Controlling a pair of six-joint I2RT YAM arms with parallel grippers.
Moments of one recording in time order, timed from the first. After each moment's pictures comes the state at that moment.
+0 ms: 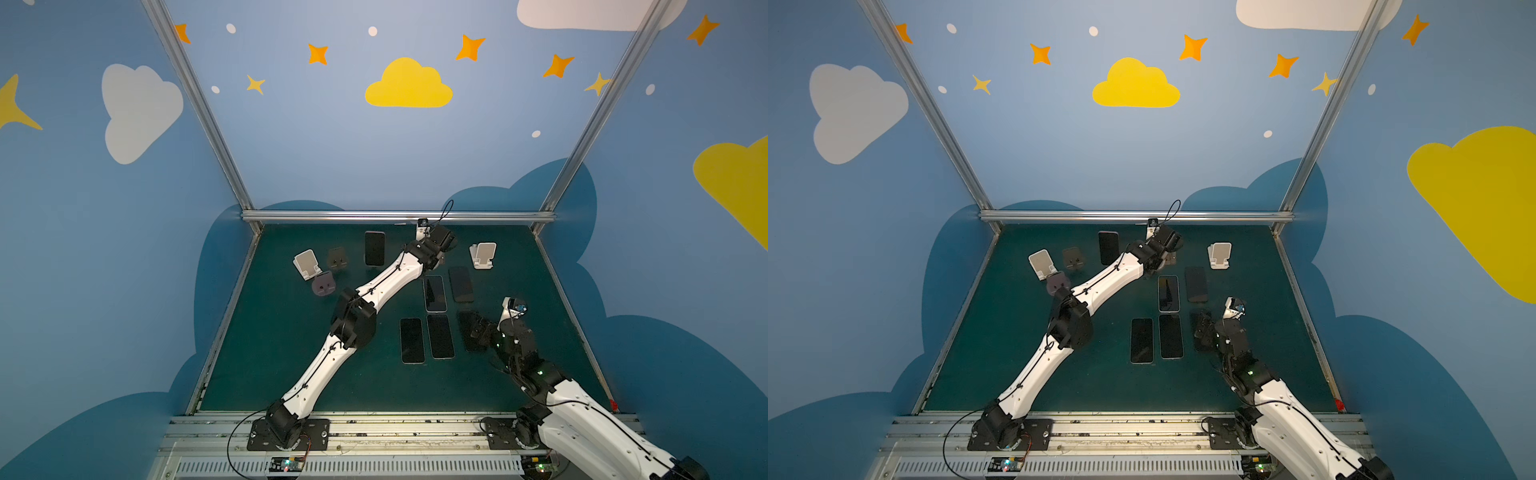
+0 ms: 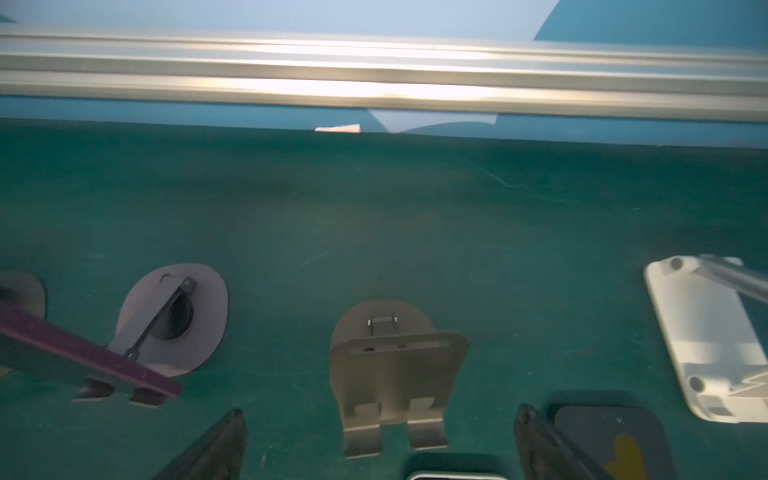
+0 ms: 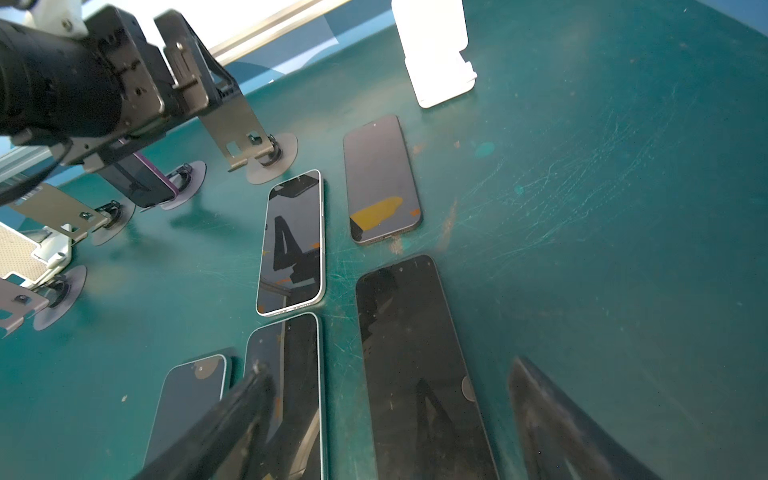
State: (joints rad) left arm -0.73 2.63 2.59 -0.82 -0.55 -0.61; right arm 0.51 0.73 0.30 -0.11 0.34 0.59
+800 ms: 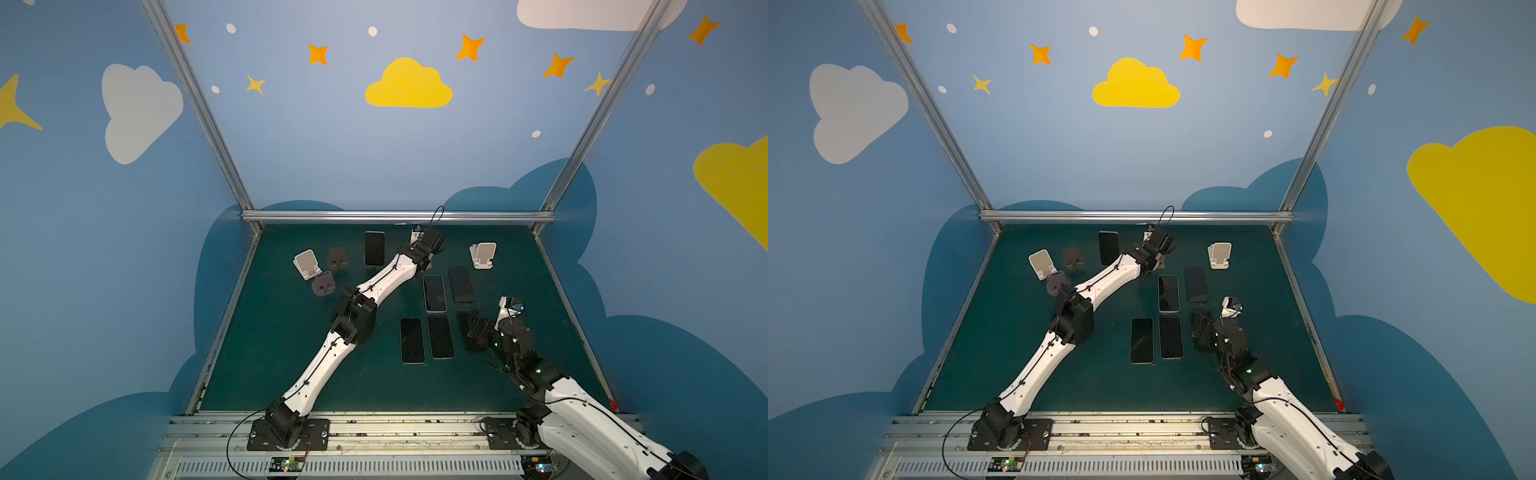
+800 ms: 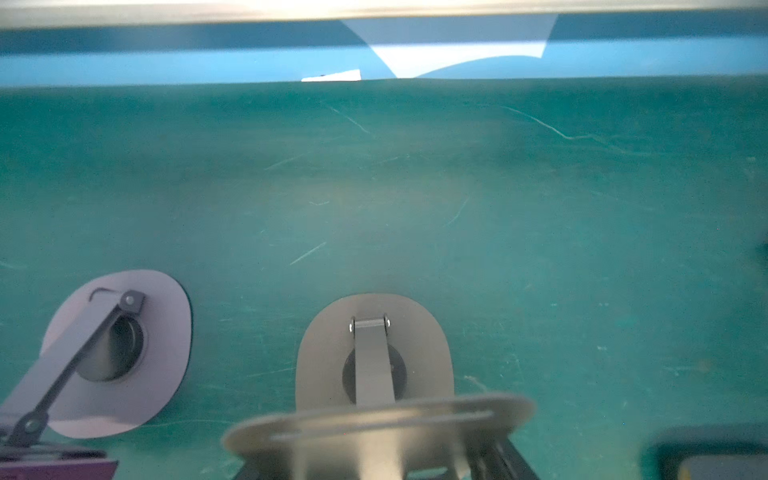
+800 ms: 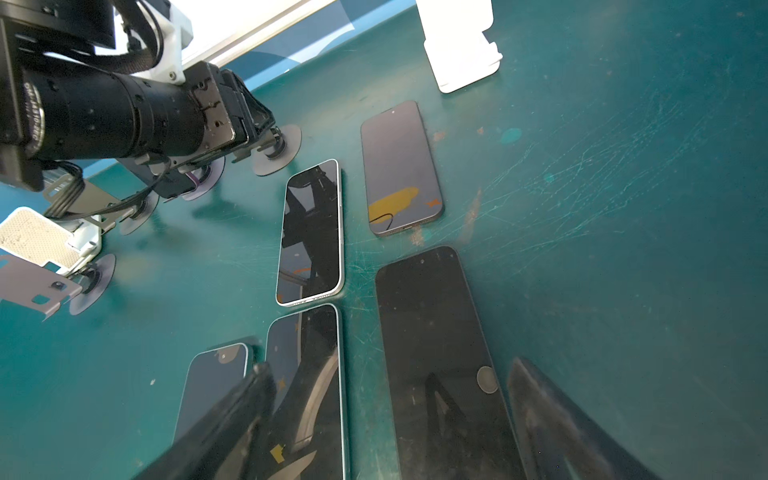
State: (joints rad) left arm -0.67 2.72 2.59 -0.76 -0.48 -0.51; right arm 0.51 0.76 0.30 -0.08 0.28 0.60
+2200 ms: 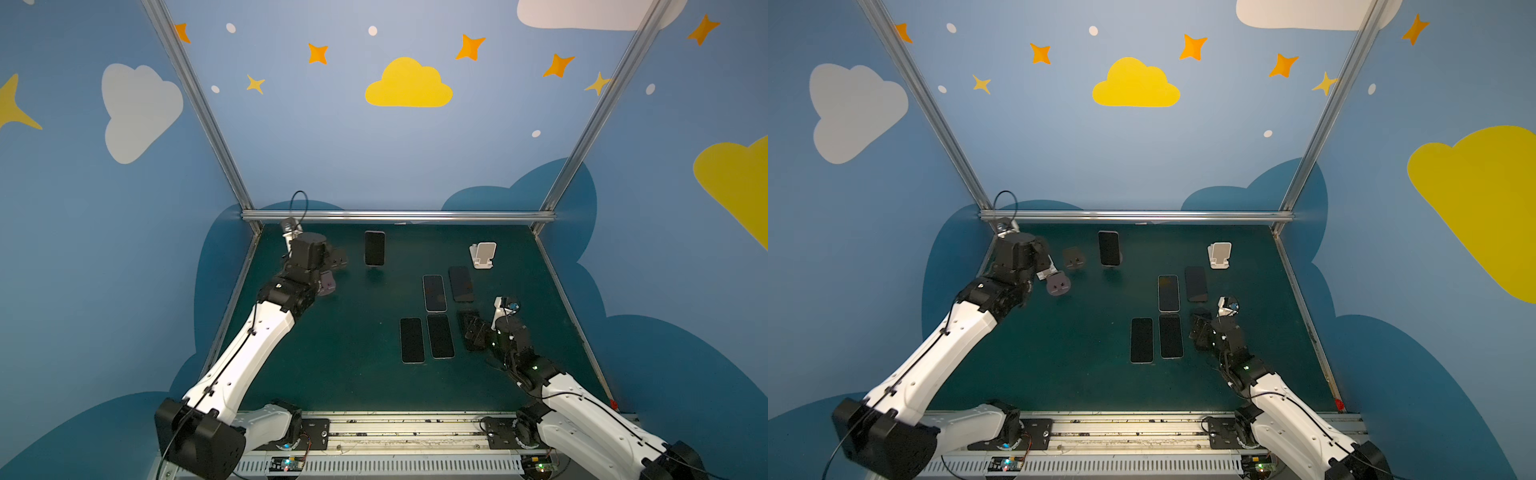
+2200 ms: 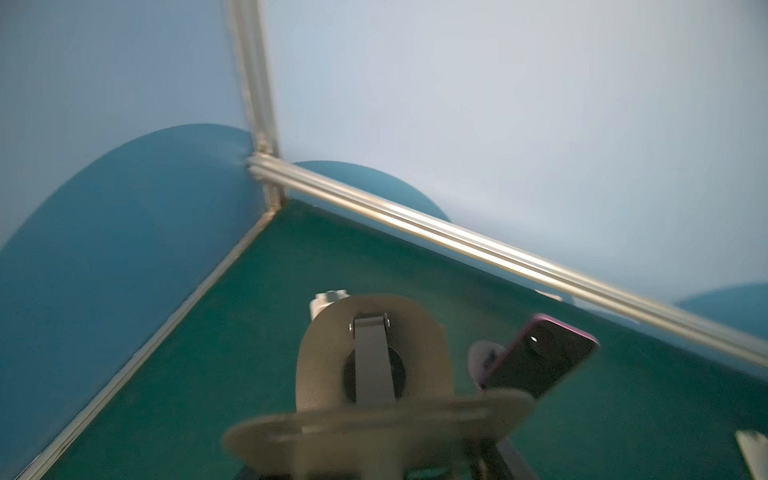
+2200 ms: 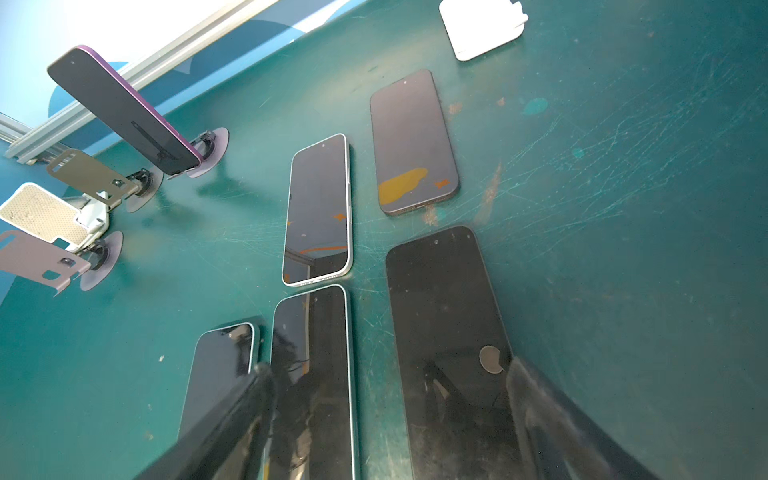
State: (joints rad) left arm -0.26 1.18 1.13 -0.46 -0.56 -0.52; right arm 0.51 0.81 0.30 -0.07 0.23 0.61
